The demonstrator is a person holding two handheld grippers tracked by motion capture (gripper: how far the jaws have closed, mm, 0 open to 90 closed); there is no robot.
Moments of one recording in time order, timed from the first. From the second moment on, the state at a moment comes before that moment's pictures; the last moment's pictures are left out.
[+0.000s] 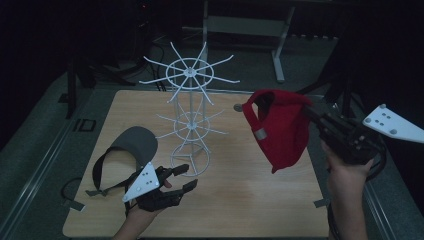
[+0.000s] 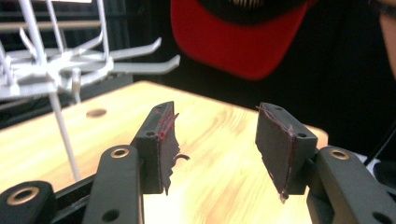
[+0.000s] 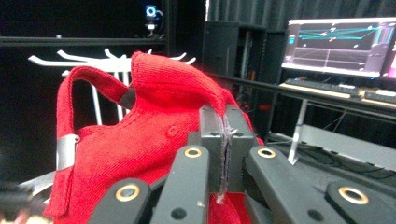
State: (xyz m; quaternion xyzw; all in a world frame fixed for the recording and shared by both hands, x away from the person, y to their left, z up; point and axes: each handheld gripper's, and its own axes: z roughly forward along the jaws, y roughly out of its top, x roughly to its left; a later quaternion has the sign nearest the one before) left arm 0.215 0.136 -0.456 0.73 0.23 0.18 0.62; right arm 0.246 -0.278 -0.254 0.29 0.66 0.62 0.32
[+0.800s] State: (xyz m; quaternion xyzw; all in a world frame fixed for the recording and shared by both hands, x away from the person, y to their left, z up) left arm 0.210 0.164 -0.502 0.71 0.29 0.17 0.61; right arm 0.304 -0.235 -0.245 0.31 0.67 0.59 0.32
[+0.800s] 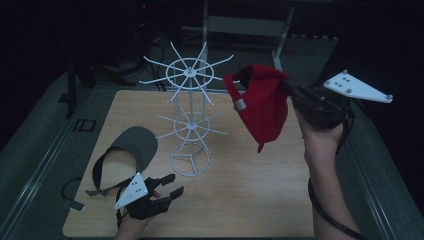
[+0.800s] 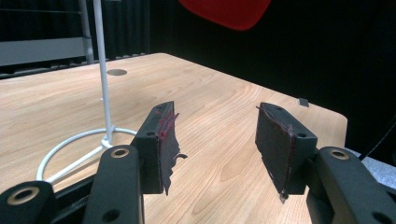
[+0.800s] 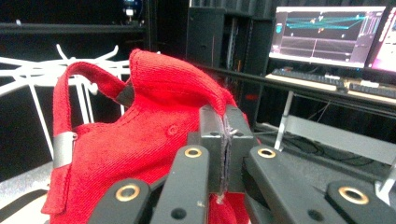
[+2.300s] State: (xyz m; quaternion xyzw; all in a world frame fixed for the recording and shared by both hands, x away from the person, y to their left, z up) left arm 0.206 0.173 -0.507 0.72 0.30 0.17 0.60; right arm 0.274 -0.258 -0.297 0.26 0.71 0.60 0.26
